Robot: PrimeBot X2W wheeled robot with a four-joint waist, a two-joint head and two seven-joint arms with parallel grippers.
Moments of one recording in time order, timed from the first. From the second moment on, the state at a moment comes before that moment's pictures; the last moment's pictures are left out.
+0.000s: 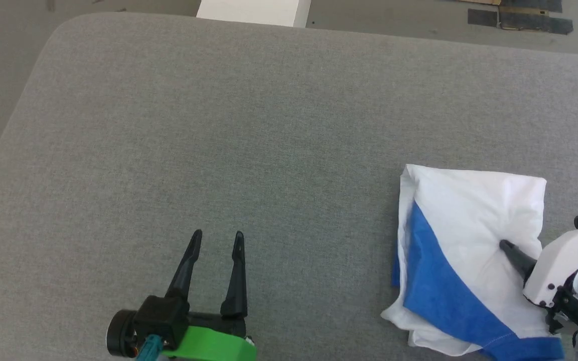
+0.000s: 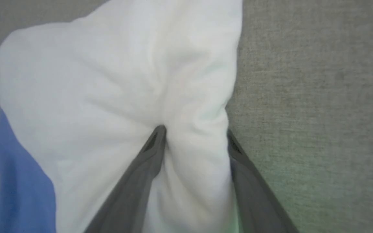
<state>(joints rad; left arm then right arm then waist) 0.08 0.06 -0.28 -0.11 -0.20 0.09 -0.26 -0.17 -0.08 -0.31 0.09 0.36 0.13 0.82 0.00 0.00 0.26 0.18</state>
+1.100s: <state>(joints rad) -0.07 0.07 -0.29 -0.15 -0.09 0.07 -0.25 -0.47 -0.58 -0.08 0.11 0.32 0.13 0.75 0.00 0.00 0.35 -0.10</state>
